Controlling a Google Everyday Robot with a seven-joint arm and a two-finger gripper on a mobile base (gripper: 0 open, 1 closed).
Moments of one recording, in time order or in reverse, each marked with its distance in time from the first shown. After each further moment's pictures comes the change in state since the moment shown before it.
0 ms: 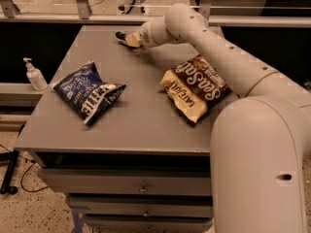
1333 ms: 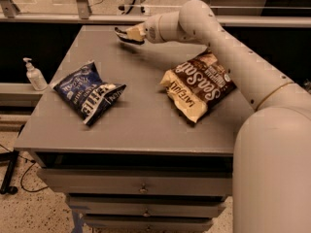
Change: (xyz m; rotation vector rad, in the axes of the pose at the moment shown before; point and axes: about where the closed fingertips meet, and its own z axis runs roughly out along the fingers) arm -0.027 0.017 -0.036 -0.102 -0.134 0.012
